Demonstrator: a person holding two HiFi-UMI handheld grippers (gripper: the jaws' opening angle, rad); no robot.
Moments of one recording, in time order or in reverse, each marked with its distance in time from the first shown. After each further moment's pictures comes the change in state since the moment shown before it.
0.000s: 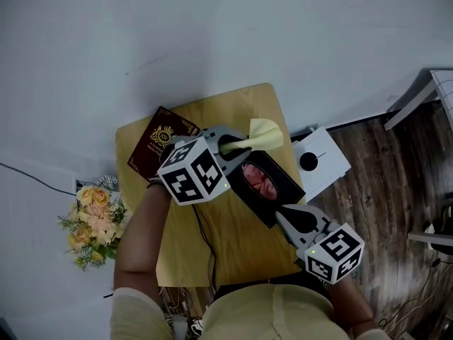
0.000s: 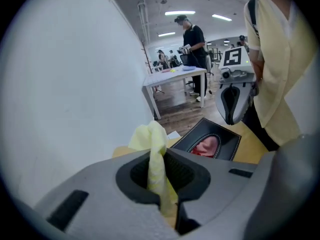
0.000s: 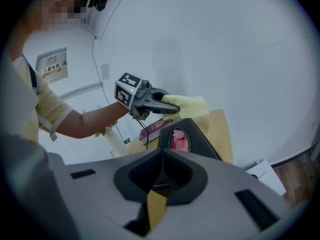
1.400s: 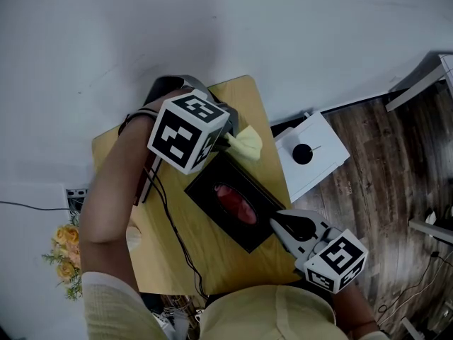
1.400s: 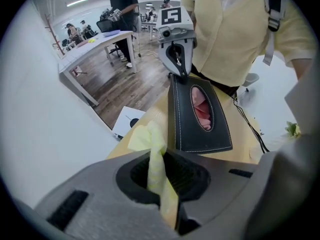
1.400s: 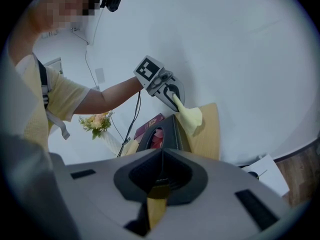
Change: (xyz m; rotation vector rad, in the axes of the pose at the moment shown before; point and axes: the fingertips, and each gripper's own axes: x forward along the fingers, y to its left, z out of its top) left arm 0.057 0.026 -0.032 0.650 0.386 -0.676; right arm 0.004 -0.056 0.004 0.059 0.049 0.059
